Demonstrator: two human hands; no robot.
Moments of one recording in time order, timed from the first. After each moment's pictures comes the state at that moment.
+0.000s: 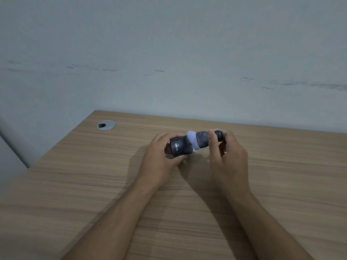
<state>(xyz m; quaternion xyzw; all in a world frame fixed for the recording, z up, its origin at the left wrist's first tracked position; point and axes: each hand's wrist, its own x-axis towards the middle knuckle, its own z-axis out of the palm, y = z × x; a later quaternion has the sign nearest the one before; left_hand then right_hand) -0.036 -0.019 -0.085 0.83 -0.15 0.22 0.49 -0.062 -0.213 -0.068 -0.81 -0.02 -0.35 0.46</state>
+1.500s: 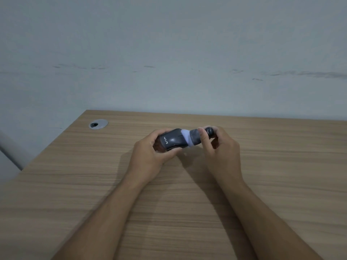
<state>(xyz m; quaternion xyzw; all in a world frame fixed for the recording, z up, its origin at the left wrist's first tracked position) -0.045 -0.018 -0.076 0.81 -0.13 0.14 0.56 -0.056 -0.226 -0.076 -0.82 -0.01 -0.34 0.45</state>
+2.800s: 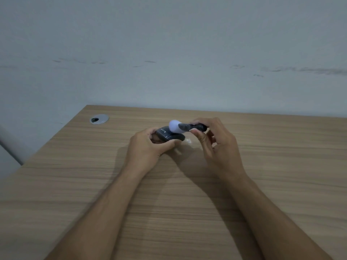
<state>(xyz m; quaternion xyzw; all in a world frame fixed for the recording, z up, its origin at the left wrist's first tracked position) -0.041 -0.012 -0.073 0.83 -0.02 0.12 0.55 -0.064 -0.229 -0.070 -0.83 -0.18 -0.36 0.39</state>
